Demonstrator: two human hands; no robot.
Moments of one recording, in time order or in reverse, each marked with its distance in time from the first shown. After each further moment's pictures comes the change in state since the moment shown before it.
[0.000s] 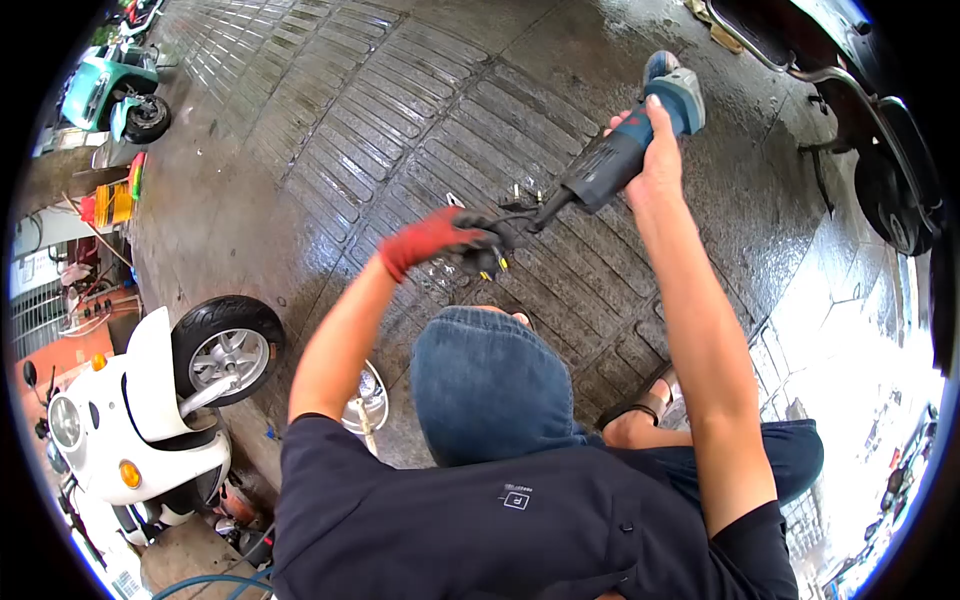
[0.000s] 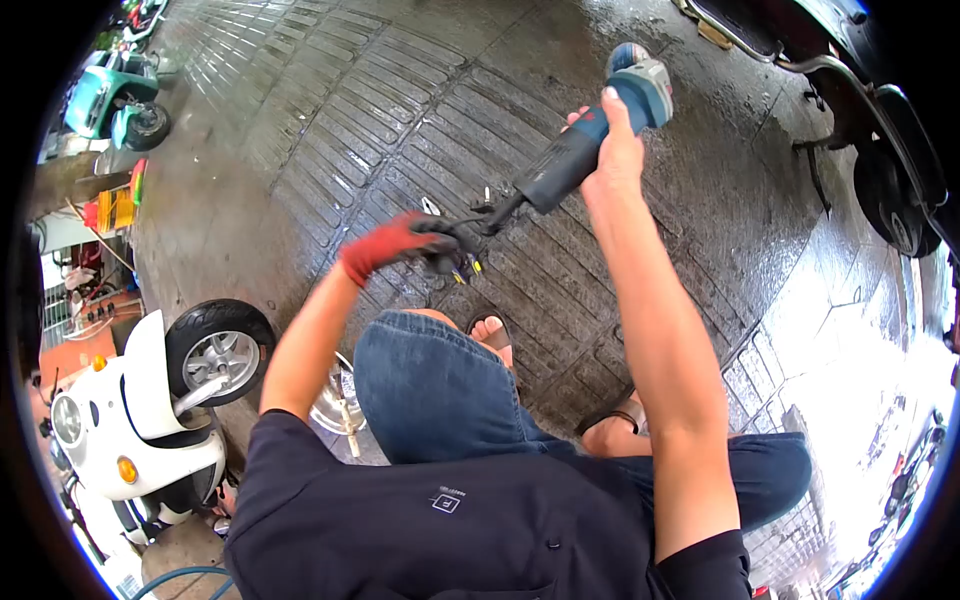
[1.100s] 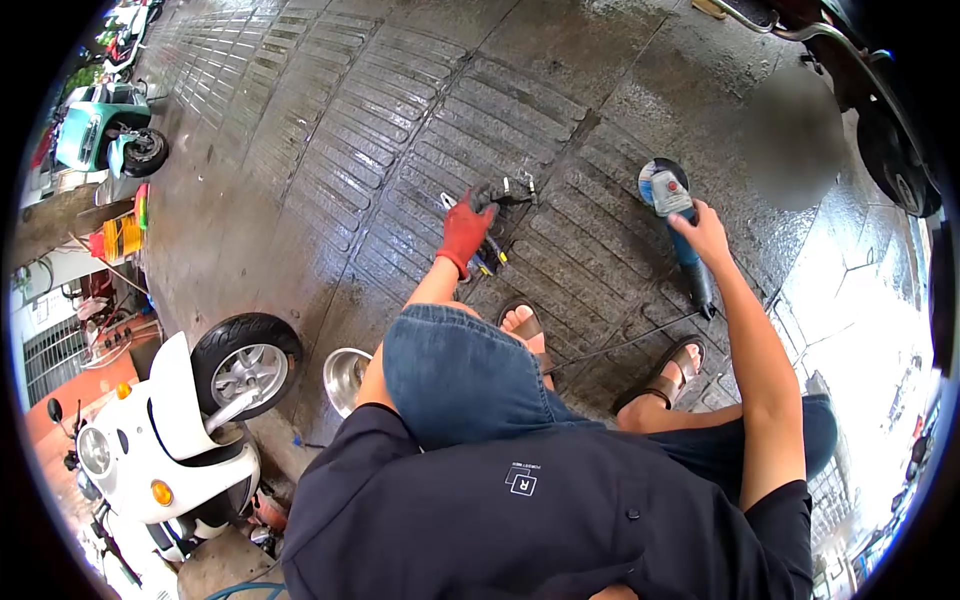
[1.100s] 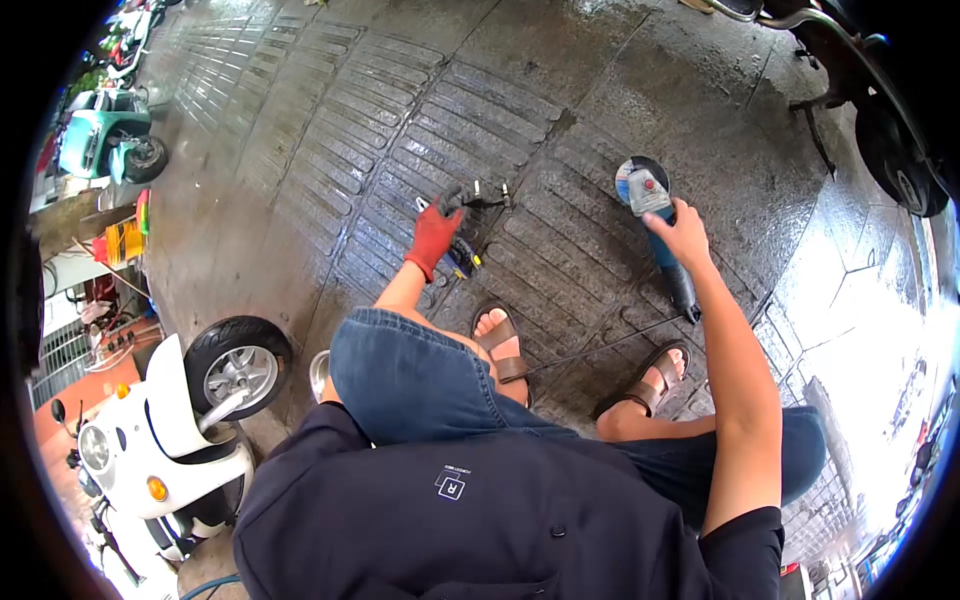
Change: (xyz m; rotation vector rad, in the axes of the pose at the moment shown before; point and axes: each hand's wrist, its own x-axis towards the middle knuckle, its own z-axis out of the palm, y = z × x) left_hand 0.101 -0.105 0.003 0.635 1.036 0.093; right_hand 0.019 -0.041 -0.259 -1.827 -0.072 -0.206
